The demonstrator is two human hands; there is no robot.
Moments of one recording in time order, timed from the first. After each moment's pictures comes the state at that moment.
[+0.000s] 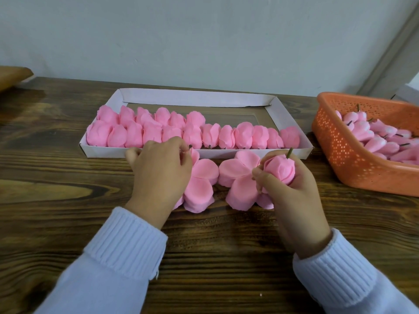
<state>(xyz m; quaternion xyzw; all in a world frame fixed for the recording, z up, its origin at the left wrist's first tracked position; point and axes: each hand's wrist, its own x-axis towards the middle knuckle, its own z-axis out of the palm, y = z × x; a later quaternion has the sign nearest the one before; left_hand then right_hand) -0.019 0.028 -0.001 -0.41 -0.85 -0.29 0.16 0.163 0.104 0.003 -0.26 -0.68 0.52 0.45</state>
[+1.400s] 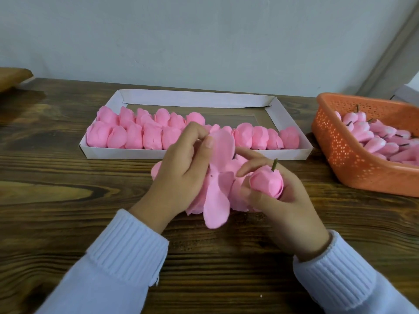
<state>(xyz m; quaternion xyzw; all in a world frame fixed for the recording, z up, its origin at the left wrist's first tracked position) 0.005 0.024 0.019 -0.58 -0.58 -0.57 -0.06 0.166 0.098 0.008 -0.13 -0.72 0.58 0.36</state>
